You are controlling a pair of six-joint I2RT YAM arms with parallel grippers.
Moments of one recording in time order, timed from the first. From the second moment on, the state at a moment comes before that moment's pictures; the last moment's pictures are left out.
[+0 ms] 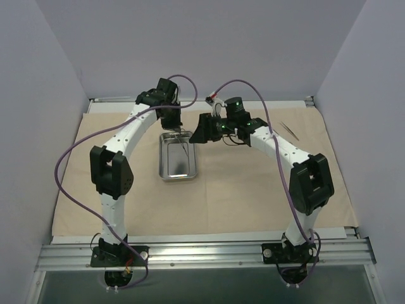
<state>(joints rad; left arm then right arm) -0.40 2.09 2.05 -0.98 0.06 -0.41 0.48 1.79 1.42 -0.21 -0.66 0.37</state>
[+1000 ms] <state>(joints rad) -0.51 1.99 2.03 -0.97 0.10 -0.42 0.50 1.84 1.33 -0.11 -0.68 0.54</state>
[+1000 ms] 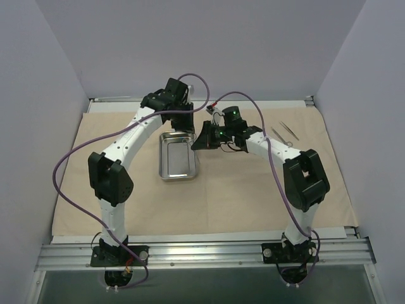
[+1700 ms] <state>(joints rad) -0.45 1.49 1.45 -0.54 0.51 -0.48 0.48 1.58 1.17 0.23 -0.55 0.91</state>
